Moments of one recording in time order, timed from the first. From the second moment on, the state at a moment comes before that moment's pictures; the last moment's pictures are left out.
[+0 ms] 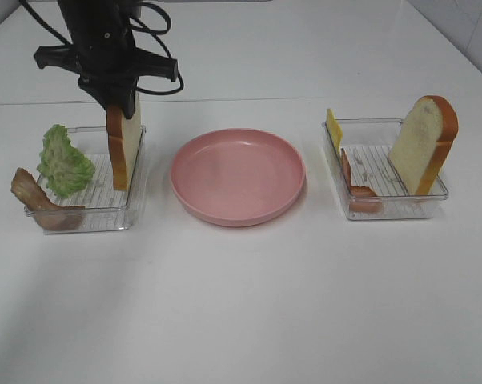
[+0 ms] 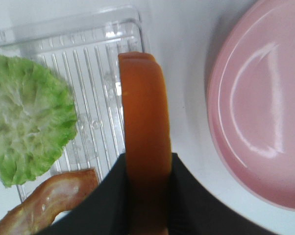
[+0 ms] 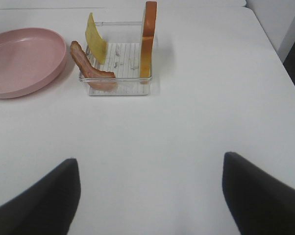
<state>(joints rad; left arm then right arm) -0.37 2.22 -2.03 0.07 1.22 -0.31 -0.03 -0.01 -0.51 0.08 1.07 -0.07</state>
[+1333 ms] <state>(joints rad) -0.35 2.45 -2.22 -0.71 1.17 -0.03 -0.03 -0.01 -0.51 0.08 1.07 -0.07</state>
